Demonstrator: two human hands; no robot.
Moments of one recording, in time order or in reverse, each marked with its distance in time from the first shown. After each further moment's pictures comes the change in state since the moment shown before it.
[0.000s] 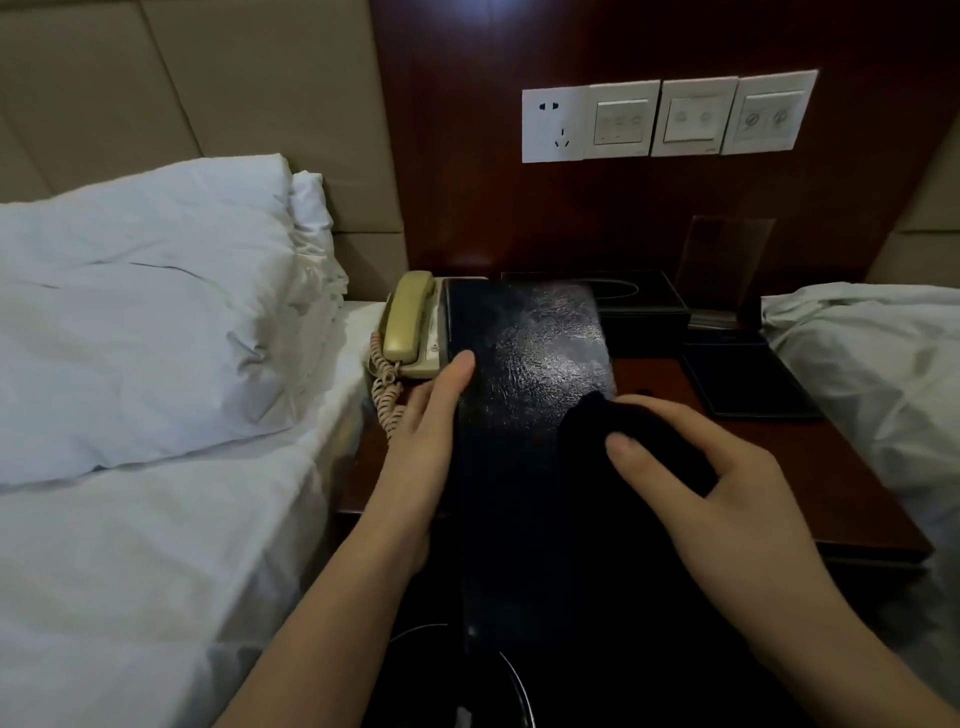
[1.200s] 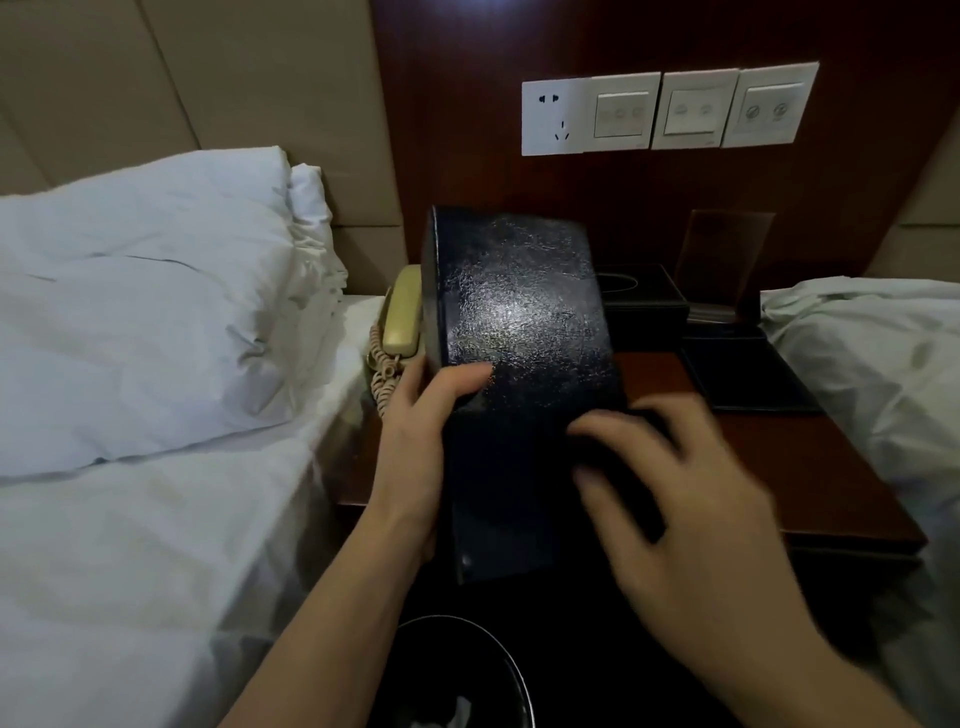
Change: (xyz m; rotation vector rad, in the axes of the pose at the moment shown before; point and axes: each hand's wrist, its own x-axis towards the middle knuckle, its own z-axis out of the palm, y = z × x) left_hand -0.010 0.005 0.010 -0.238 -0.069 0.120; right_hand -0.013 0.010 0.014 -0.648 0.073 -0.467
